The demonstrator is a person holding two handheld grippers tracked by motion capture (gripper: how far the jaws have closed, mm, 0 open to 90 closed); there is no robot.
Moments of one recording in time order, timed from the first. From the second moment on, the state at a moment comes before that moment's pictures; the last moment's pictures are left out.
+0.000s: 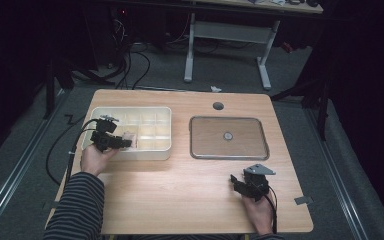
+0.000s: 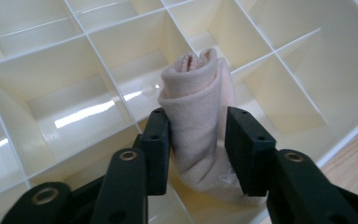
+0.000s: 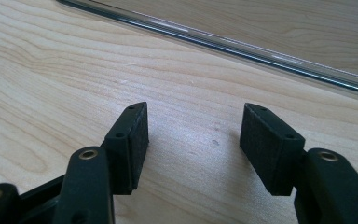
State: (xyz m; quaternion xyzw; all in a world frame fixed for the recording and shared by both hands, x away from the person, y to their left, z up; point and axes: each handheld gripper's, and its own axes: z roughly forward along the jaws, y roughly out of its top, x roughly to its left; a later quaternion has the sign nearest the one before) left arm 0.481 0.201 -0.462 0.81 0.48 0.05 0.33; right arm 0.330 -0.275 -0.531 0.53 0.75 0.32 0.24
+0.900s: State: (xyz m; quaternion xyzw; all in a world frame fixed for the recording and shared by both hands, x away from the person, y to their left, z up) left arm 0.479 0.193 -0.456 0.80 0.48 0.10 0.33; right arm 0.330 -0.275 -0.531 0.53 0.75 0.32 0.24
